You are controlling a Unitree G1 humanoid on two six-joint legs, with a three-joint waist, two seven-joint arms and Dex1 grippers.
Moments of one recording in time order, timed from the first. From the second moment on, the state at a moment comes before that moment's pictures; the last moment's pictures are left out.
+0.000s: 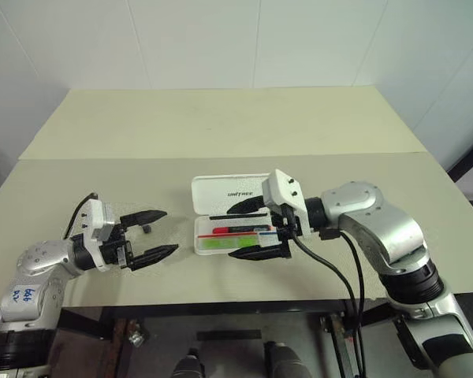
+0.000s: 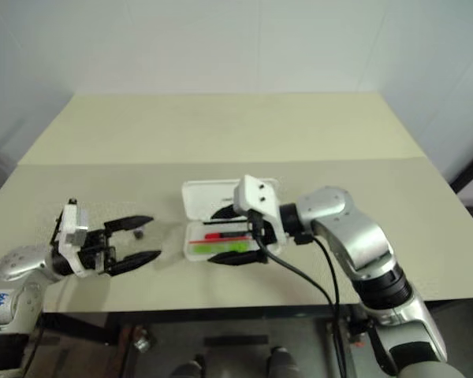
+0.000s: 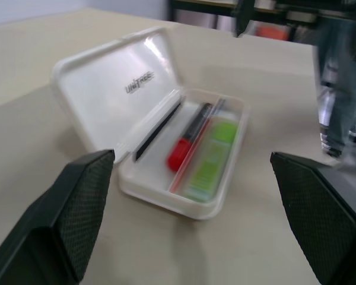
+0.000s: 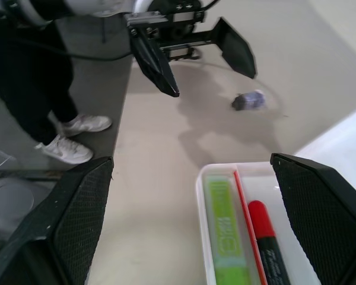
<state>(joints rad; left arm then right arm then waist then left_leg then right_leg) -0.18 0.68 0.29 -0.10 -0.55 0.29 -1.02 -0.78 -0.52 0.22 -0.30 0.37 0.72 1.15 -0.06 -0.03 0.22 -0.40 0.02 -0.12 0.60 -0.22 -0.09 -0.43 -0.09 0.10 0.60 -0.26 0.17</state>
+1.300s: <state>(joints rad) -0.31 0.32 0.27 -0.30 -0.27 0.97 0.05 -0.77 -0.58 0.19 -0.16 0.36 0.61 1.10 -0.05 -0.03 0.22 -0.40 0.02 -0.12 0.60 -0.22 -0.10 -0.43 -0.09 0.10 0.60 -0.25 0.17</state>
